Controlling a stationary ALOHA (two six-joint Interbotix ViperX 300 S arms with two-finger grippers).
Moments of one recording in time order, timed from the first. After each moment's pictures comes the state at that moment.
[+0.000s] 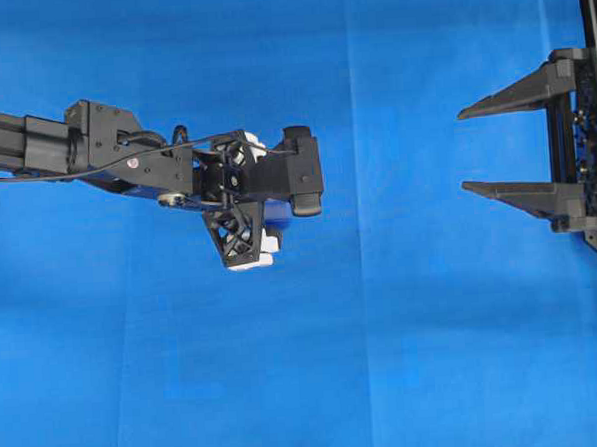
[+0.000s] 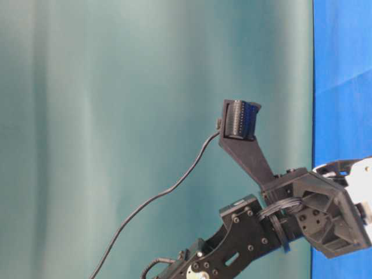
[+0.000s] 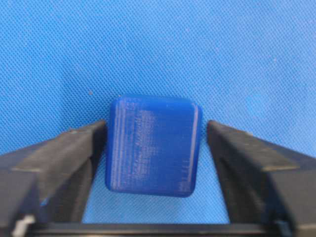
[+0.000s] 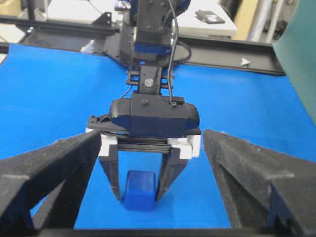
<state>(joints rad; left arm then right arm) 0.02 0.29 0.43 0.01 0.31 -0.08 -0.01 -0.87 1.16 0.04 -0.28 0.02</state>
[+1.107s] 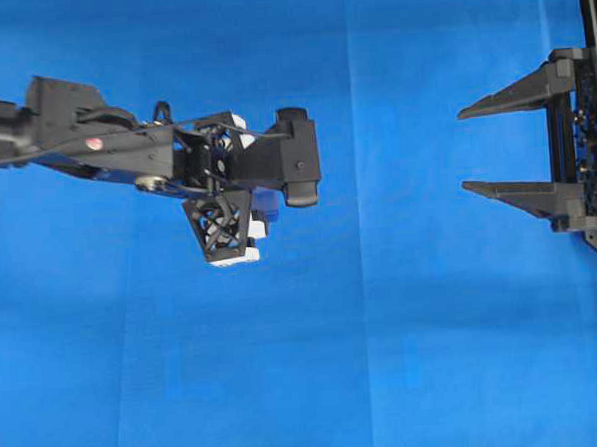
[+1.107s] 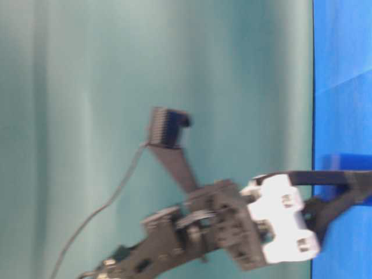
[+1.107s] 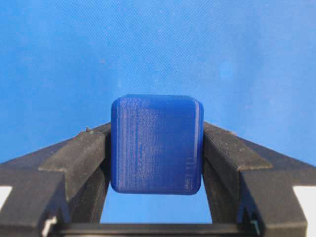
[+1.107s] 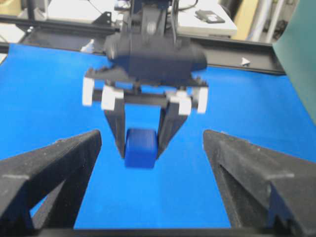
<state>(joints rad) 0.02 0.11 0.37 0.01 0.60 -0.07 -0.01 -0.87 1.16 0.04 -0.28 0.02</state>
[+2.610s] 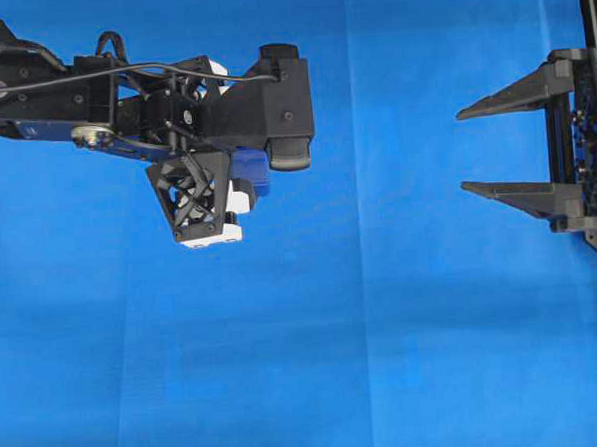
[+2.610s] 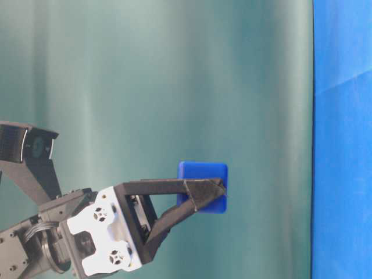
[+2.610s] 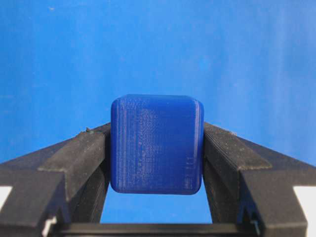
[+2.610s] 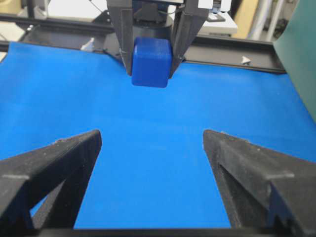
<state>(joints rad) 0.01 -0.04 0.17 0.02 0.92 -0.06 -0.01 -0.87 1.16 0.04 -0.28 0.02</state>
